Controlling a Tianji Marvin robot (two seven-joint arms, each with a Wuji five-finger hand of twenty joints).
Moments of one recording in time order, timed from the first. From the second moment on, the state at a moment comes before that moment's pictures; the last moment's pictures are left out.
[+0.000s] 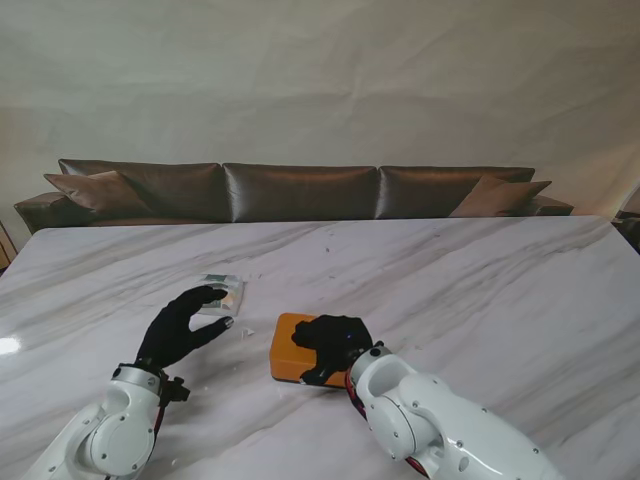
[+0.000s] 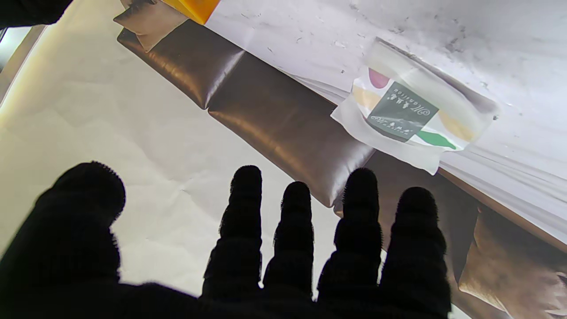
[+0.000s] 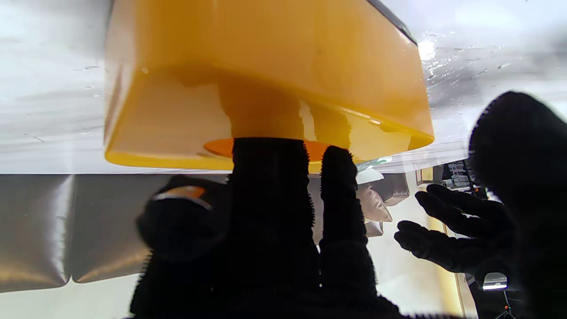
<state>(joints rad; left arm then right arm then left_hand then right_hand) 1.71 -1.14 -1.34 -1.55 0.62 -0.18 0.28 -1.34 -1.08 0.71 -1.65 -0.94 0.25 0.05 0.32 -0.26 0.20 0.20 0.50 -0.09 0.34 0.23 0.37 -0.04 0.39 0.30 0.39 0.15 0.49 0.40 0.49 0.18 -0.24 0.62 0.06 -0.94 1.32 -0.15 0.52 -0.08 0.77 0.30 0.78 -0.02 0.59 0.33 1.07 -0.07 0.38 0.23 1.05 -0.12 1.63 0.51</state>
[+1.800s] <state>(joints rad) 1.67 -1.14 -1.26 -1.53 0.51 -0.24 0.24 -1.51 -1.18 0.88 -1.84 -0.66 0.59 -0.20 0.34 -0.32 0.20 0.20 0.51 -0.06 0.35 0.24 0.43 -0.03 0.39 0.30 0.39 0.15 0.48 0.40 0.42 0.18 -0.24 0.62 0.31 -1.33 1.39 -0.23 1.12 -0.31 1.34 0.95 1.28 -0.18 1.09 1.05 1.26 -0.12 1.19 0.81 1.18 -0.13 1.85 0.64</state>
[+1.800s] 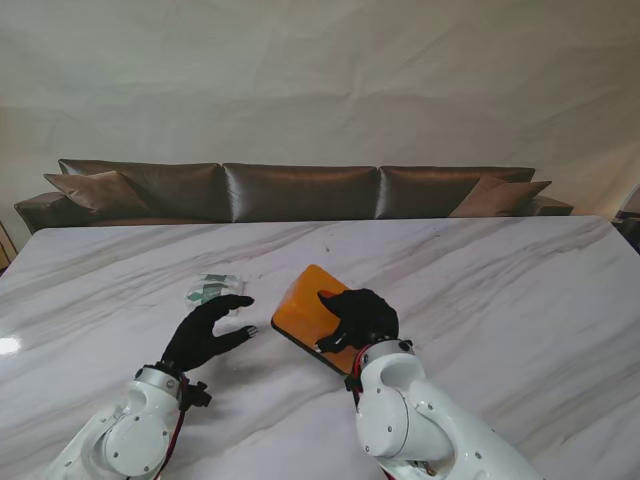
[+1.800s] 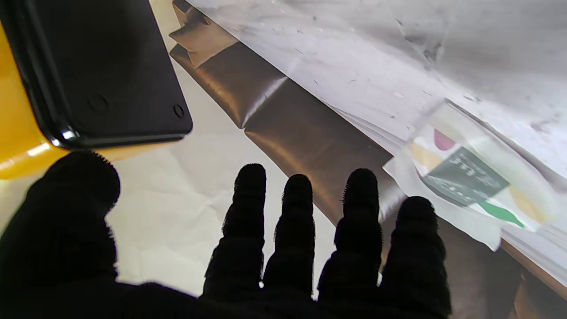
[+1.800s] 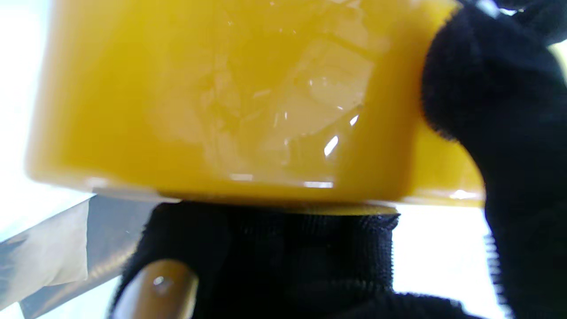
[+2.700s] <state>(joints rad) 1.51 -1.17 -1.02 -1.46 0.45 -0.17 0.26 -1.57 -1.28 0.92 -1.70 -0.45 0.42 -0.53 0.34 -0.33 0.10 0.18 0.49 0.04 0.28 0.22 0.41 0.03 0.39 0.30 0.39 0.16 0.47 0.41 0.38 0.18 -0.24 0.62 0.31 -1.32 1.38 -0.23 1.13 -0.29 1.35 0.95 1.29 -0.17 1.11 1.04 1.26 -0.10 1.19 0.82 1.18 -0.11 1.85 0.65</state>
